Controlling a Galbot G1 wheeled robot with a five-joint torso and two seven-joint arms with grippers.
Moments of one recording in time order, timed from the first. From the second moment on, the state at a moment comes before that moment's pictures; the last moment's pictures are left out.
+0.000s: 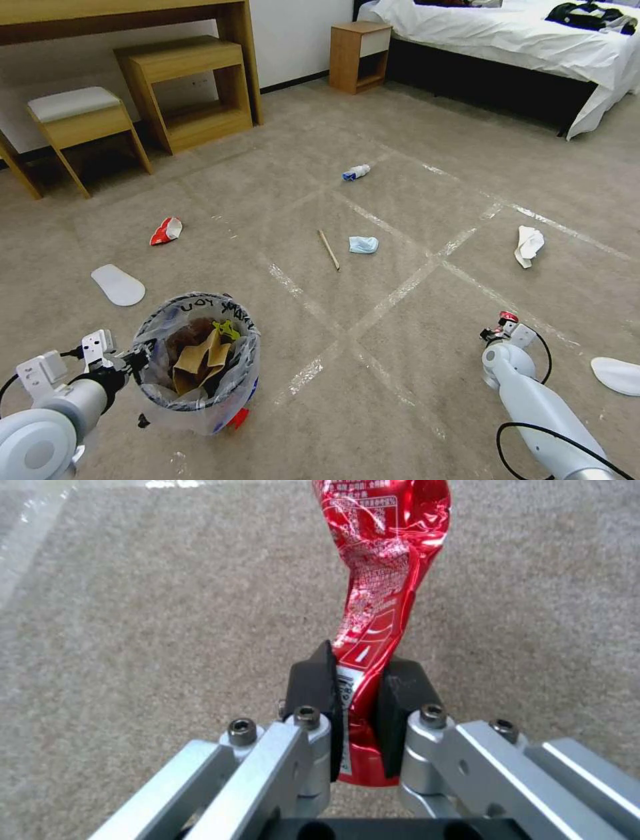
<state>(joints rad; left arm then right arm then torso) 1.63 -1.11 -0.94 -2.26 -1.17 0.71 -0.42 -0.84 1.08 0.33 1.00 1.02 -0.13 0.47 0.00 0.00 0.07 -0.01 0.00</state>
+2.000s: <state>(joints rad) 1.58 -1.11 -0.93 -2.28 -1.32 0.70 -0.46 -0.47 0.98 -0.43 1.82 1.03 0.27 -0.38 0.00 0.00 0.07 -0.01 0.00</state>
